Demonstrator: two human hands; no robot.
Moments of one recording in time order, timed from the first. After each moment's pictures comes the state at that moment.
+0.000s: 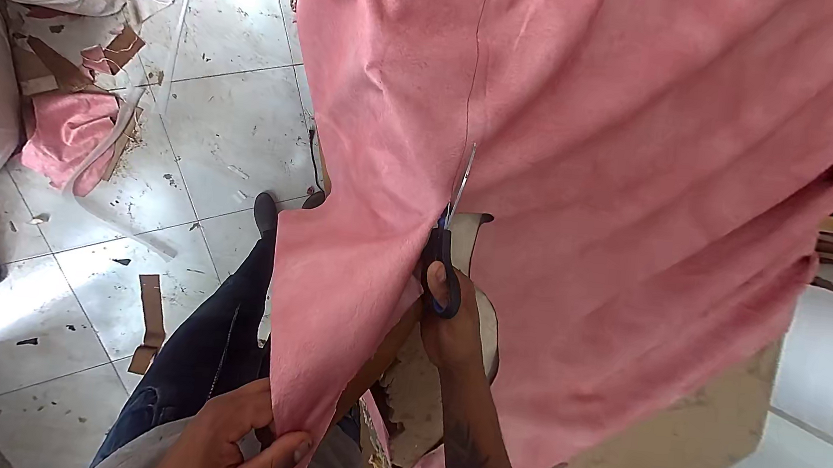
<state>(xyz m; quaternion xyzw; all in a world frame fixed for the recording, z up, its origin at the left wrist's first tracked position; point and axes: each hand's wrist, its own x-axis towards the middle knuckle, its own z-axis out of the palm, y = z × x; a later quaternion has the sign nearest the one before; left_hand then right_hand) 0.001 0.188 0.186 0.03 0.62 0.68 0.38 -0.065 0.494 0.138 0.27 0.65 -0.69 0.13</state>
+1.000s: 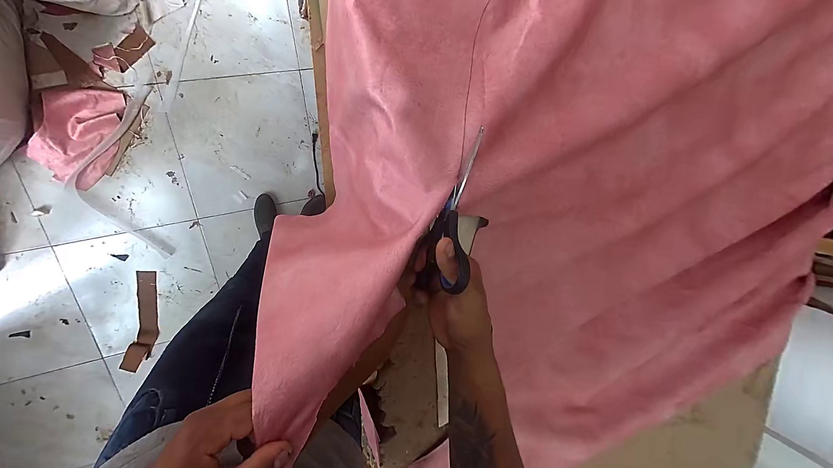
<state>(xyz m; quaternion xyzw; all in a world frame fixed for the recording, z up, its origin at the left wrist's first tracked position) 0.019 0.185 0.197 -0.01 0.64 0.67 0.38 -0.093 0.509 0.138 0.26 0.63 -0.71 0.19</state>
